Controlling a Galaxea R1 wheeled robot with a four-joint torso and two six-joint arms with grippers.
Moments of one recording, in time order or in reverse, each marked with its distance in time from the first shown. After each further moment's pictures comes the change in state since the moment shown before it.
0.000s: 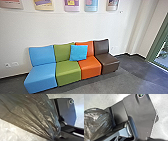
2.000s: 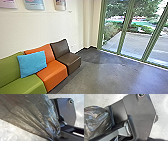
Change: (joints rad) left arm 0.006 0.003 0.000 0.000 -0.009 0.001; right arm -0.006 0.019 -0.028 -0.031 -0.001 0.000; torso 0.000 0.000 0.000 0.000
